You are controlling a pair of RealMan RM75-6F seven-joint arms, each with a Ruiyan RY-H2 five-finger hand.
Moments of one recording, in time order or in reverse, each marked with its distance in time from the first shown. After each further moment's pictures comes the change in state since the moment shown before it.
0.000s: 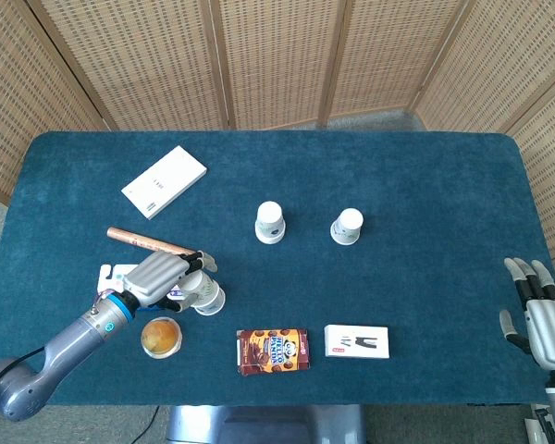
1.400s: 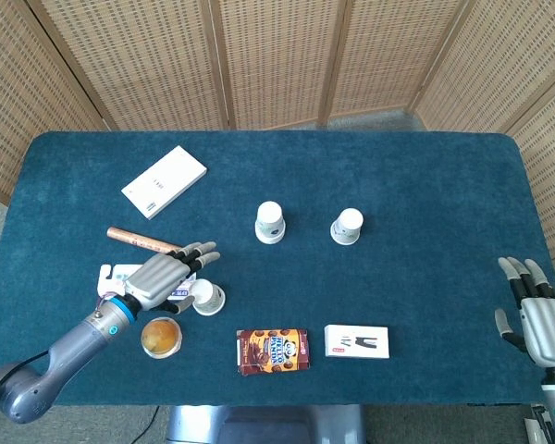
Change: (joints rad) left arm -0.011 -0.016 0.038 -0.009 -0.065 0.039 0.133; right arm 0.018 -0.015 -0.001 0.030 -0.013 -0.022 0.024
